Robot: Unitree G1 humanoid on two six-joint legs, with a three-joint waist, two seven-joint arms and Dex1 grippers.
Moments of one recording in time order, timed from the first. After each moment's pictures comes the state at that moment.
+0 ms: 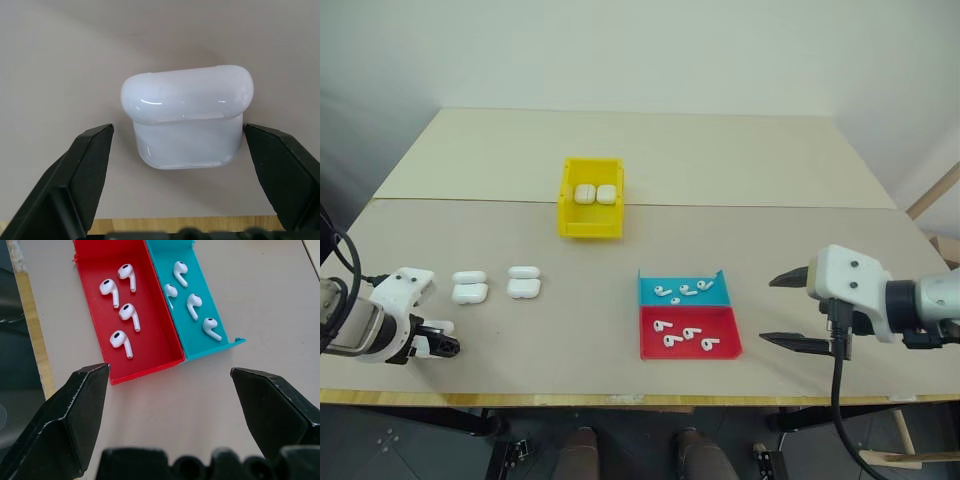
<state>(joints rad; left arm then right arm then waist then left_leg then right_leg) -0.35 1.26 0.08 -0.09 -0.98 1.61 -0.16 -0.15 -1.20 -0.25 -0.67 0.49 0.75 1.06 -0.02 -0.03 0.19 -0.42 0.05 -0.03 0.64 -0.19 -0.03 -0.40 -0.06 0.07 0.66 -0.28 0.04</state>
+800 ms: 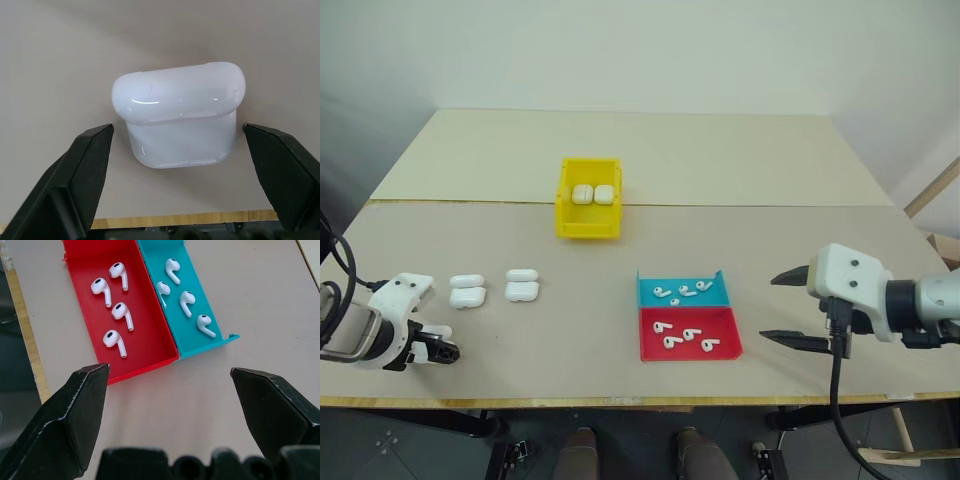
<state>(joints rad) -0.29 1.30 0.10 -0.09 -1.09 1.60 -0.12 -0.15 -1.20 -0.24 -0.67 0.49 0.75 1.04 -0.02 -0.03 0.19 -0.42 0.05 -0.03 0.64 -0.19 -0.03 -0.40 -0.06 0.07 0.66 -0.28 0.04</state>
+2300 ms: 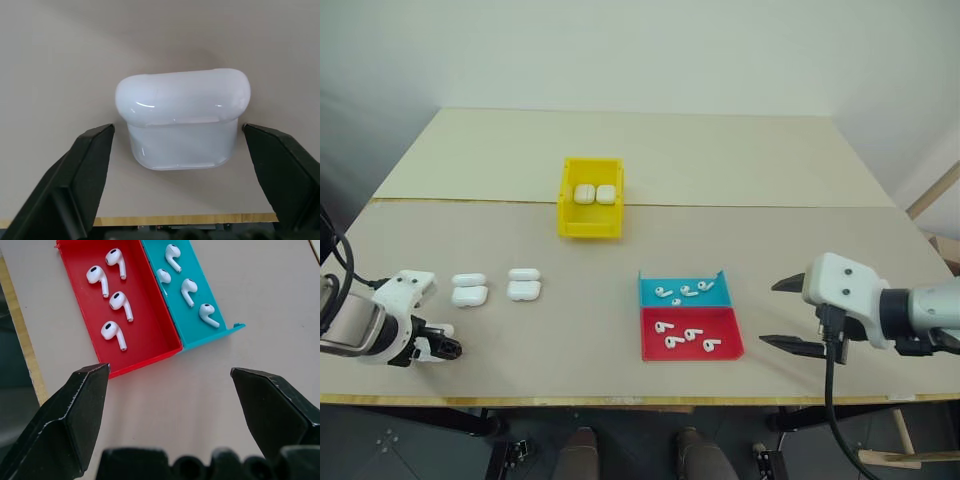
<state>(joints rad) -0.38 1.29 0.05 -0.01 -1.20 1.61 -0.01 -0.10 -1.19 -0.23 -0.68 0.46 0.75 1.00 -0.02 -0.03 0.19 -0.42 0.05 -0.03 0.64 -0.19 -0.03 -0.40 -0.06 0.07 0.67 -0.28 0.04</state>
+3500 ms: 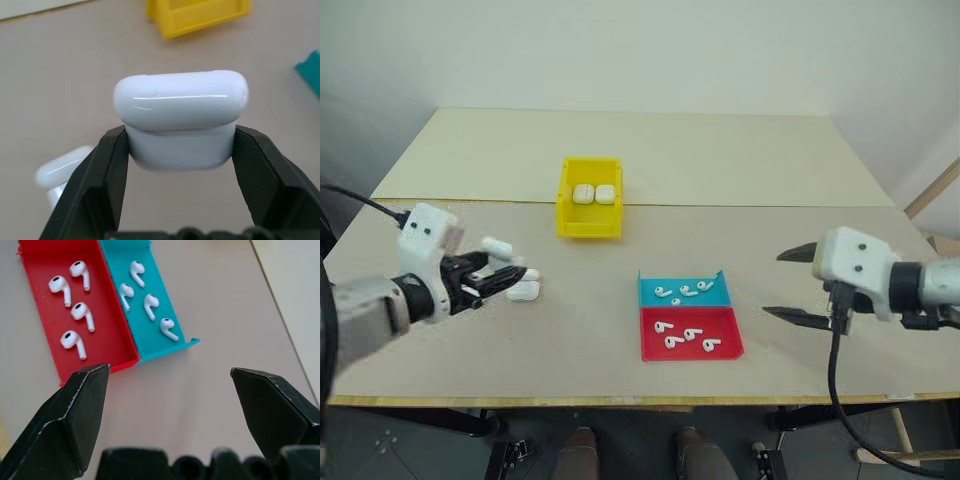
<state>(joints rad) -0.12 0.92 0.45 -0.54 -0.92 0.95 -0.39 -0.23 -1.19 -0.21 -0.57 0.42 0.61 1.02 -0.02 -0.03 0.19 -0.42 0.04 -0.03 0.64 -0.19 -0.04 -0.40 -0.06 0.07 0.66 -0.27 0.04</state>
